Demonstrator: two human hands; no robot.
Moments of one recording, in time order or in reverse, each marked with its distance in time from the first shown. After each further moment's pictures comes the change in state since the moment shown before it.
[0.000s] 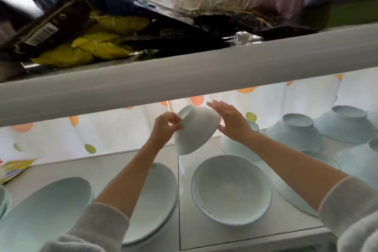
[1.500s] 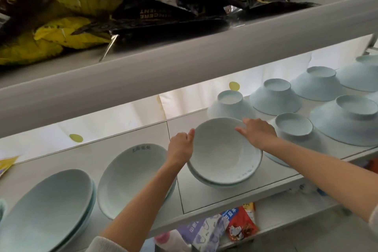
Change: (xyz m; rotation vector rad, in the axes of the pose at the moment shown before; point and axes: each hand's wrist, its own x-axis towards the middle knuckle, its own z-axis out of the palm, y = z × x) left_hand -0.097 0.039 0.049 0.328 -0.332 -0.370; right_hand -0.114 0.009 -0.021 -0.198 -0.368 0.665
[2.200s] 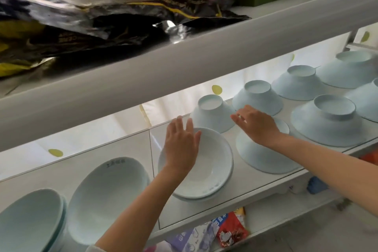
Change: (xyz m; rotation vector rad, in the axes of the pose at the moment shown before) left_hand -0.004 0.065 0.037 0.471 0.332 0.427; right_hand 0.010 0.066 -0.031 0.172 0.241 -0.184
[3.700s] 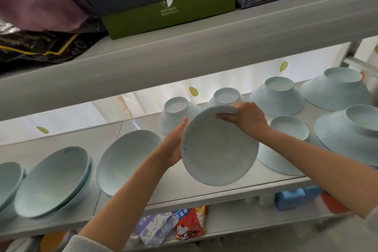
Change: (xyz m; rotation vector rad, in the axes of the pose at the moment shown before) left_hand 0.056 0.158 0.032 -1.678 -0.504 -0.740; right_hand 0.050 0.150 -0.069 0.223 -0.102 -0.099
